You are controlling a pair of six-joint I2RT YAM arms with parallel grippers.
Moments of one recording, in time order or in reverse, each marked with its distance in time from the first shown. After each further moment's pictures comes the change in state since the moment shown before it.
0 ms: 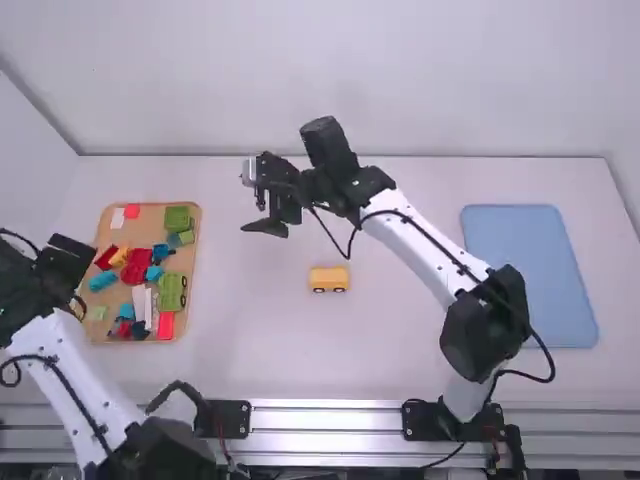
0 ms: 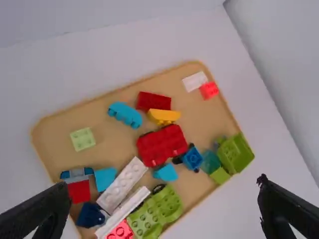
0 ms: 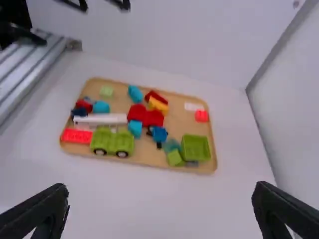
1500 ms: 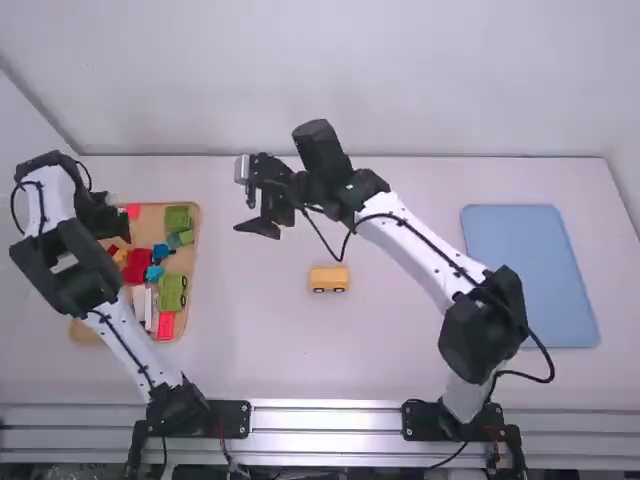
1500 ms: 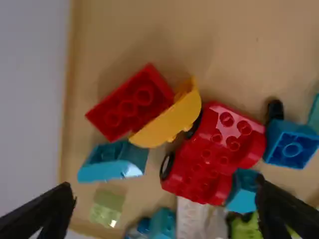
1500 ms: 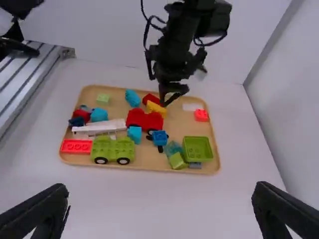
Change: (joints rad) left arm -0.275 1.263 1.033 -0.543 -0.246 0.776; right arm 0.027 0.000 0.001 0.002 0.089 0.076
